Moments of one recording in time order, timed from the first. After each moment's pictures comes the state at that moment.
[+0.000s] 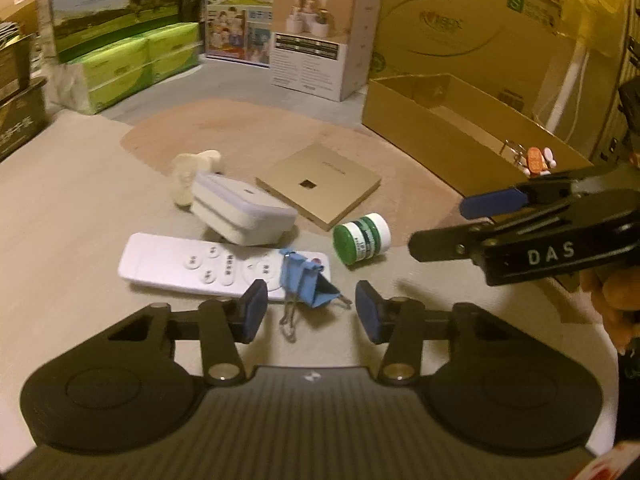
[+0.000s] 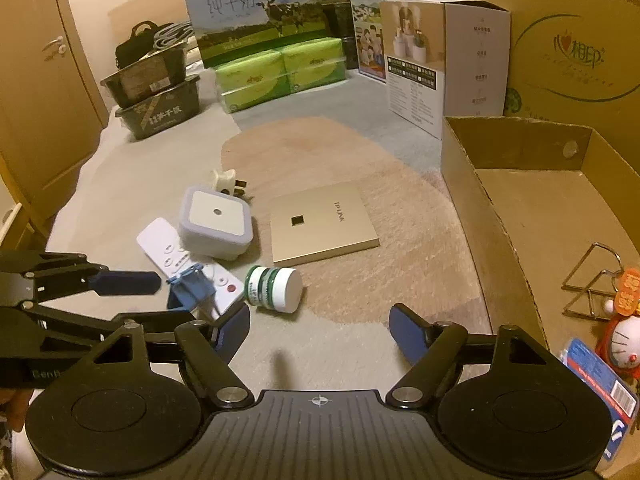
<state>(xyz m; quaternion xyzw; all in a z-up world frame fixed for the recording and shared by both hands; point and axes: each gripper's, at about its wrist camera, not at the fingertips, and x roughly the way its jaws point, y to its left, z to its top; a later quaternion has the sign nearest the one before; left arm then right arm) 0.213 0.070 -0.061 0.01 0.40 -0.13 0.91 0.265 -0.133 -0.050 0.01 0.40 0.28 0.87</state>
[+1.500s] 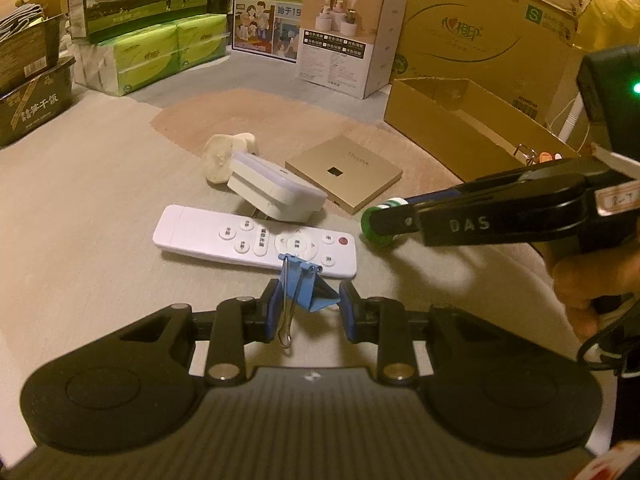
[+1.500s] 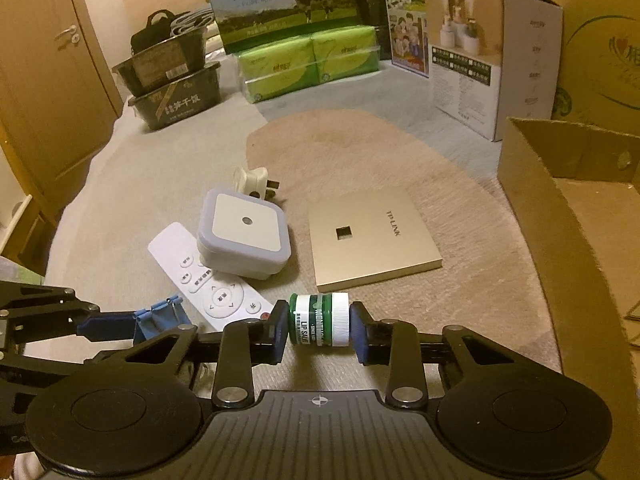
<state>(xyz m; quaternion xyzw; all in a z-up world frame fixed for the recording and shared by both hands) 0.194 0.090 -0.058 -0.01 0.40 -0.10 0.91 0.283 -0.088 -0.062 0.01 0.41 0.31 0.86</state>
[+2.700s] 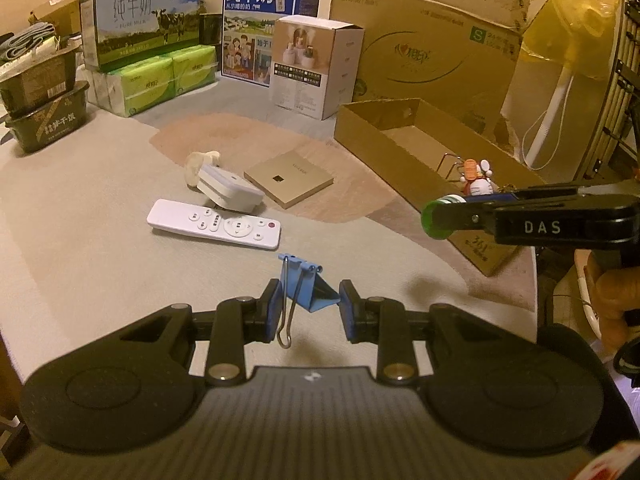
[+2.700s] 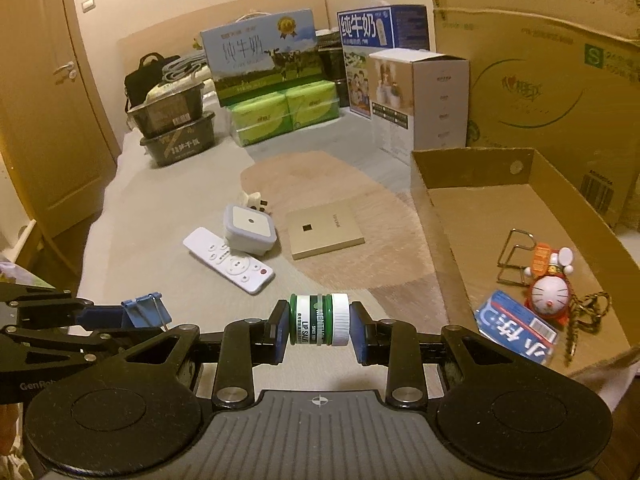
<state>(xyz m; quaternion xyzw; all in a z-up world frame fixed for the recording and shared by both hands) 0.098 0.042 0.009 -0.01 0.38 -0.10 0.92 0.173 -0.179 0.014 0.03 0.36 0.27 0.89</state>
